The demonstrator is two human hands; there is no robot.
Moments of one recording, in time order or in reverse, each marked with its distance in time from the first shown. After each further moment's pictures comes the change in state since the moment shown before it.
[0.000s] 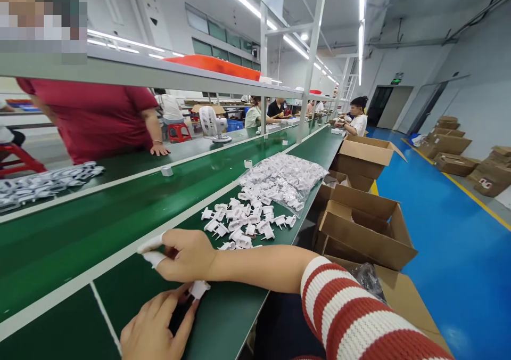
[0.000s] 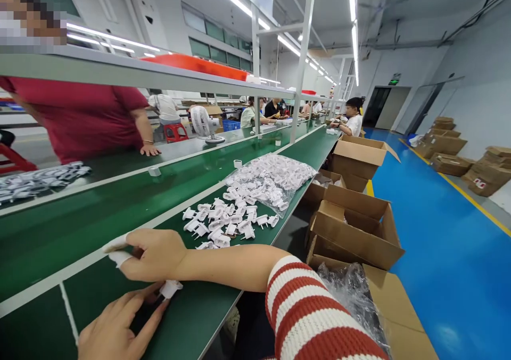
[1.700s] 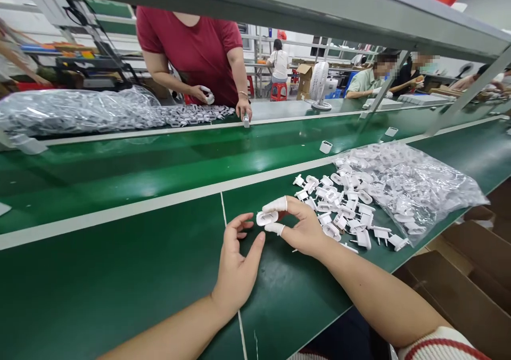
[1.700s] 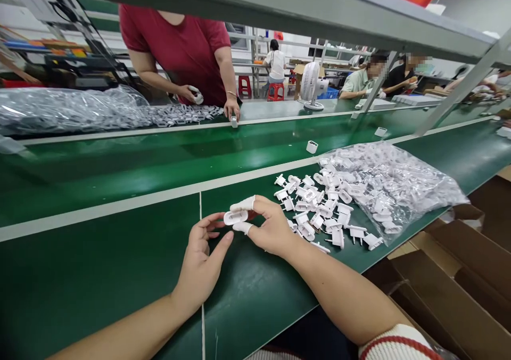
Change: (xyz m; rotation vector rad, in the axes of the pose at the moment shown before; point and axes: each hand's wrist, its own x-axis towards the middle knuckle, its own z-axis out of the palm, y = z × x) left_hand 0.002 0.031 -0.013 -0.731 0.522 -0.254; right_hand -0.007 0.016 -0.038 0.473 -0.222 -0.171
